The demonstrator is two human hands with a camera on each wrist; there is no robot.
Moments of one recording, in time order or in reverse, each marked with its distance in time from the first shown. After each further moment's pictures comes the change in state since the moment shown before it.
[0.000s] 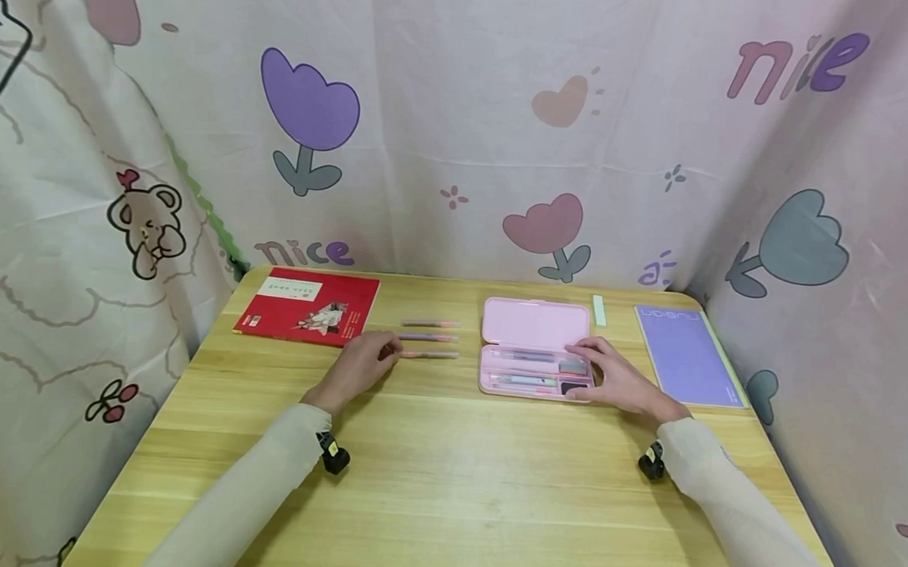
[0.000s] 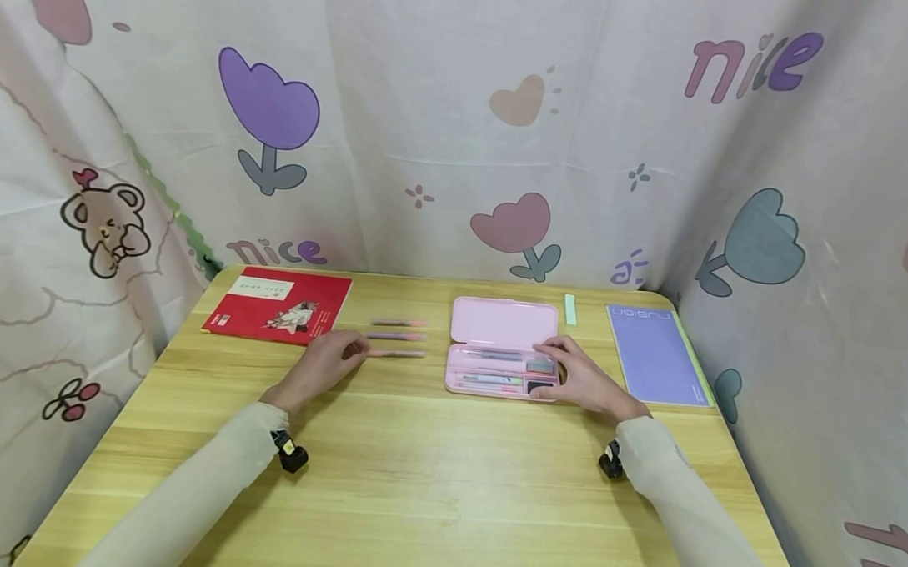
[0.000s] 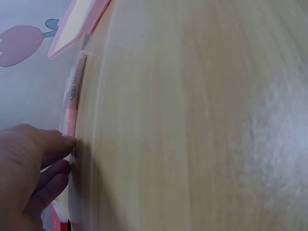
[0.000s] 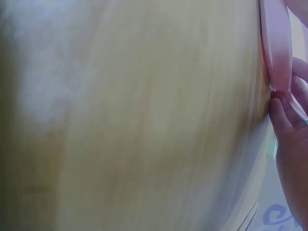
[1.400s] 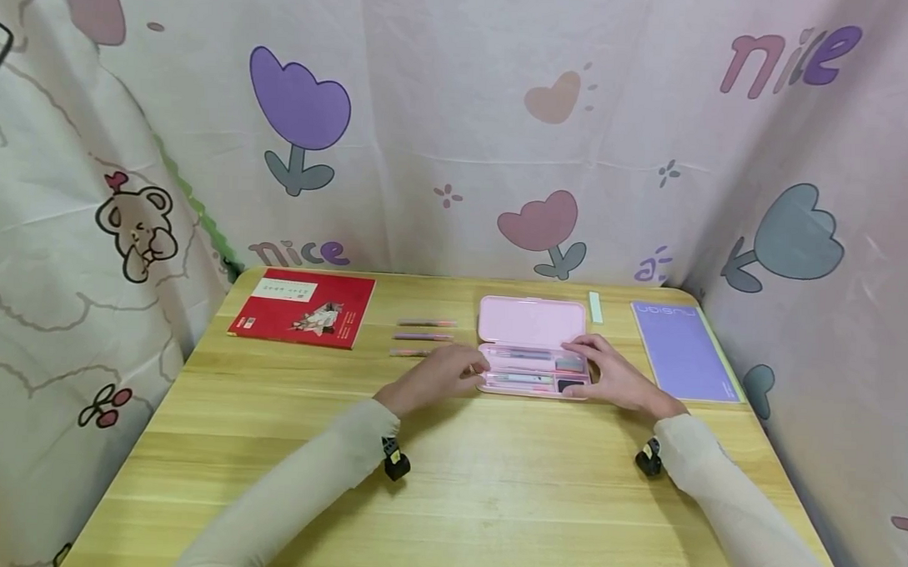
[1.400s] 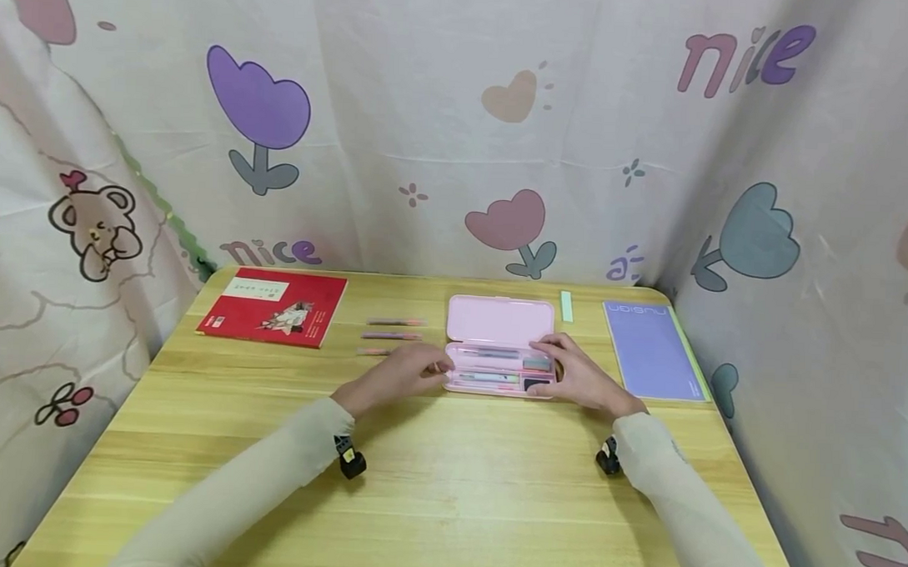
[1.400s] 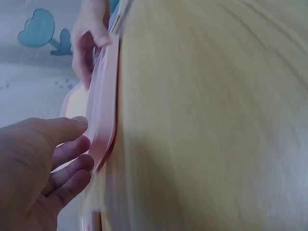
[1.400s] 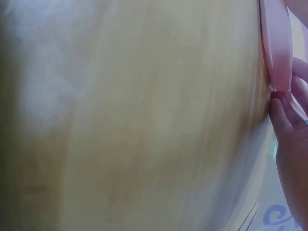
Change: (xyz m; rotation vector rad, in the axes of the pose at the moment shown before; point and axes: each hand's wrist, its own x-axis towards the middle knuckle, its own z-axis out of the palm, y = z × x) left_hand 0.036 0.108 0.054 -0.049 -0.292 0.305; right_hand 0.001 0.001 -0.001 0.003 -0.006 0.005
